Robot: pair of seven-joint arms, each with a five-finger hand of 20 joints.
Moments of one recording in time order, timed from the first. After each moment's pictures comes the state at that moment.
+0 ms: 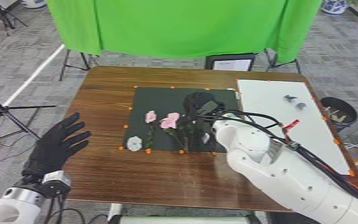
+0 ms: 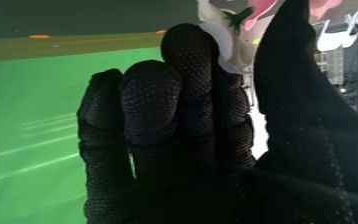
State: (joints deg) left arm 130.9 -57.5 -104.5 -119.1 40.7 -0.7 5.5; right arm -61.8 -55.1 36.7 -97.4 -127.0 -2.3 19.0
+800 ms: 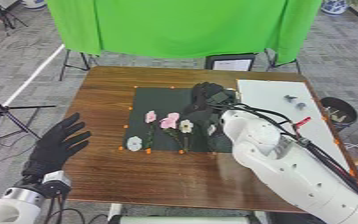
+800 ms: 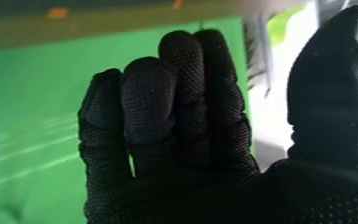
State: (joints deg) left arm 130.9 -57.5 -104.5 -119.0 40.7 -0.8 5.5; right arm -63.3 -54.4 42.7 -99.0 -124.2 -1.3 20.7
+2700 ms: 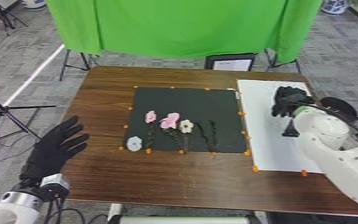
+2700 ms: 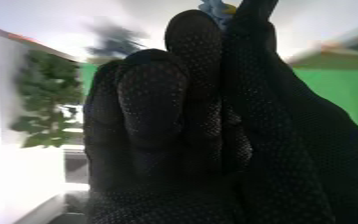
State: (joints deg) left arm 132.5 -58.2 -105.3 -119.6 40.7 -0.6 5.8; right arm -69.3 -39.9 55.7 -89.1 -123.7 -5.0 23.9
